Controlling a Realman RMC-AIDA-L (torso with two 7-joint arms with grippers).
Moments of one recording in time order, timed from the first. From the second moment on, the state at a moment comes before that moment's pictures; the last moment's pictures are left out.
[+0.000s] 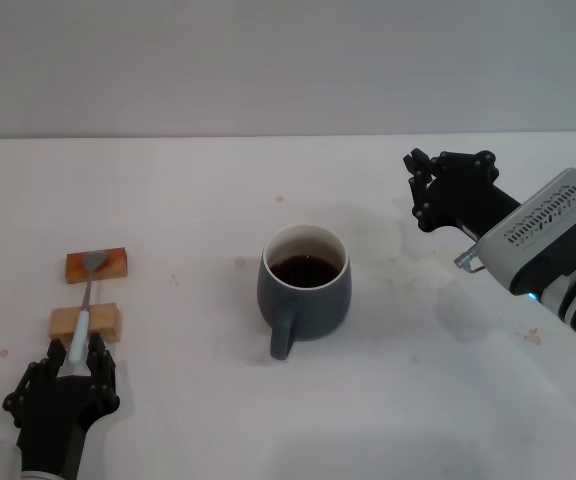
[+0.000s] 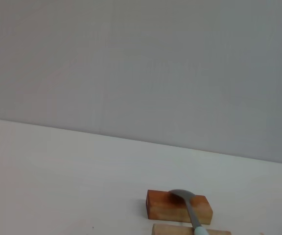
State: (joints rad) left arm 0.02 -2.07 -0.38 -0.87 1.64 1.12 0.48; right arm 0.65 2.08 0.88 0.25 -2.66 -0.82 -0.07
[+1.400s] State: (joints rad) left arm 0.01 -2.07 -0.38 -0.87 1.63 1.12 0.47; right arm 0.64 2.08 0.88 0.25 -2.66 -0.82 -0.07
